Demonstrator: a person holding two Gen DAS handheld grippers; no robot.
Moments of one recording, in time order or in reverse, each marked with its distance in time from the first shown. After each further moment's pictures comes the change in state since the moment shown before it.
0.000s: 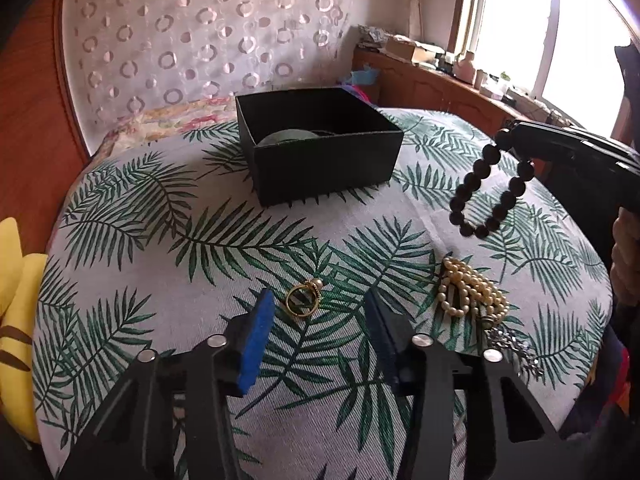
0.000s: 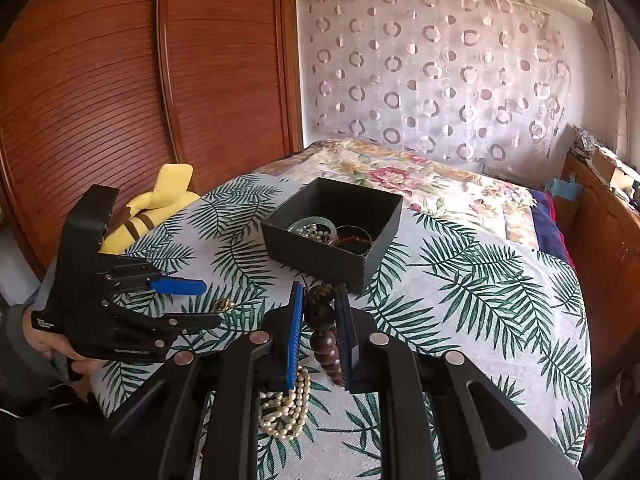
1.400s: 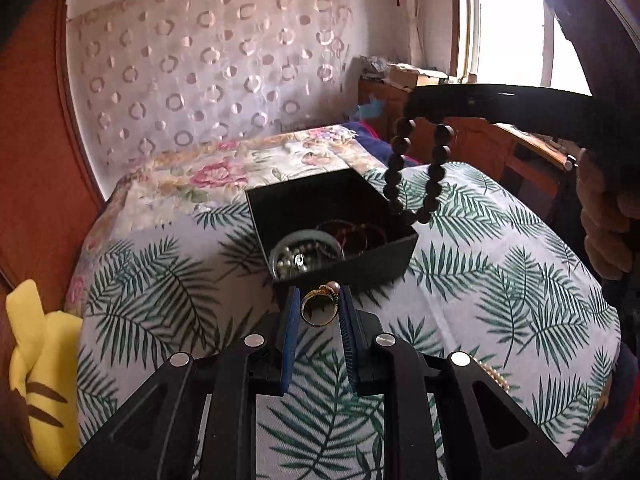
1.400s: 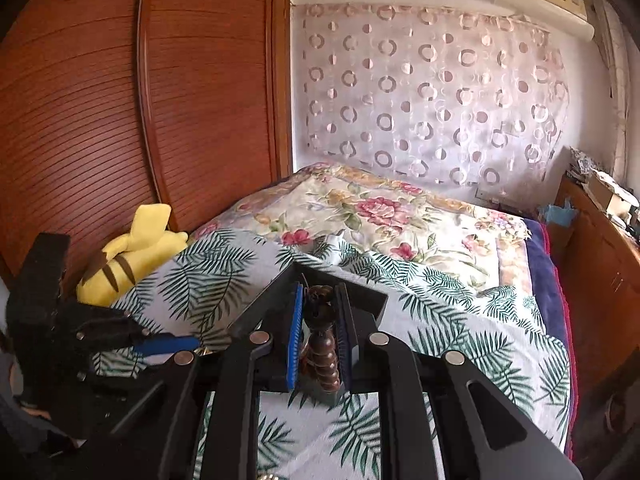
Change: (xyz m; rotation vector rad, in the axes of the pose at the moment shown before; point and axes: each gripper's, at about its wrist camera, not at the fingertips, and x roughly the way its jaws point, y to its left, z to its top) left arm -0.016 -0.001 0.069 0.051 -0.128 0.060; right arm 0.047 -0.024 0.104 -0.019 -0.050 -0.041
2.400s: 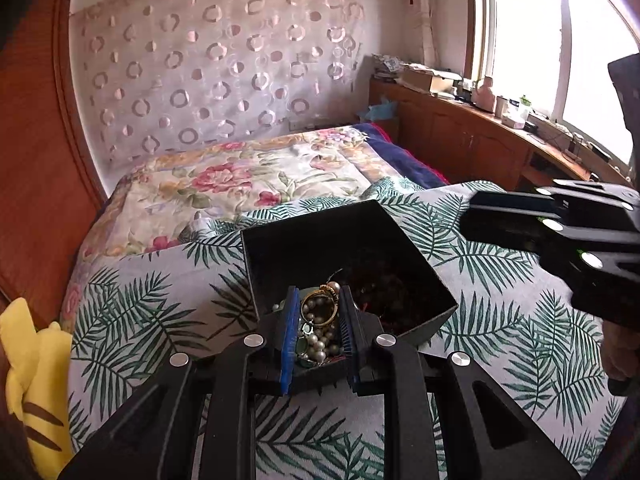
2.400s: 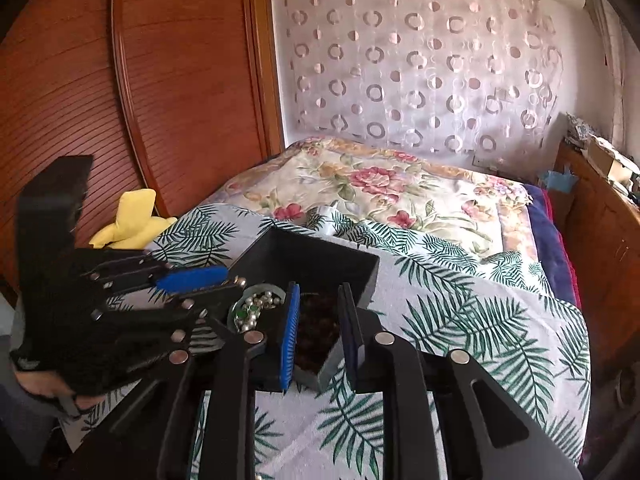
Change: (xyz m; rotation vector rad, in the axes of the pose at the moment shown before) left arm 0.052 0.006 0.042 -0.029 0.013 0.025; right arm 0.022 -0.019 -0.036 0.068 0.076 0.003
